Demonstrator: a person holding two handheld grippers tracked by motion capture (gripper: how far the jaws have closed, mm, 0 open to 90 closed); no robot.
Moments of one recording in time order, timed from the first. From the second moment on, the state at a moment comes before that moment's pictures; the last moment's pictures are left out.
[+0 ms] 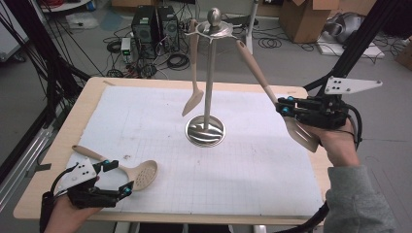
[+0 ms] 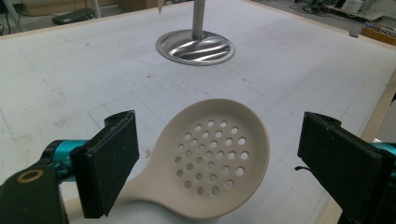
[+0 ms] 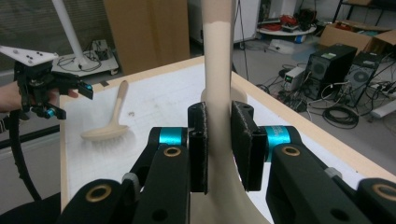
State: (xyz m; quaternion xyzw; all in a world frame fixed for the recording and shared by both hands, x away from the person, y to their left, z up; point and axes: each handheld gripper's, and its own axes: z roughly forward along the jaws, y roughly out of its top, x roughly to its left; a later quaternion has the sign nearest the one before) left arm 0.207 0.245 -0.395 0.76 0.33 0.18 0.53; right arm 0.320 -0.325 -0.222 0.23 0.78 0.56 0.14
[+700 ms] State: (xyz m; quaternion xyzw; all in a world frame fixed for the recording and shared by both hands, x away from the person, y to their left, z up) left arm 0.204 0.250 -0.396 0.76 0.34 0.18 0.53; right arm 0.327 -0.320 -0.217 0.24 0.77 0.57 0.15
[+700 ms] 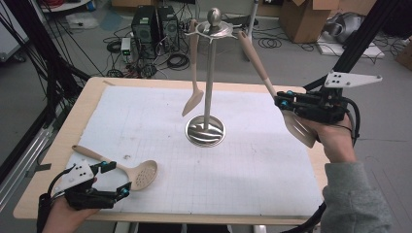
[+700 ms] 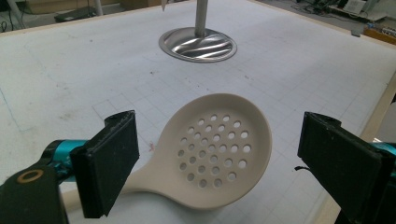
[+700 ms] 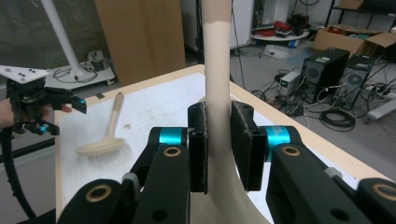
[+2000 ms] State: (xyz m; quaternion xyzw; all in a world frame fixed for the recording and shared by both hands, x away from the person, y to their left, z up) left arm 0.202 0.253 -0.398 0.76 0.34 0.18 0.52; right arm 0.333 -0.313 -0.225 0.24 0.77 0.57 0.14
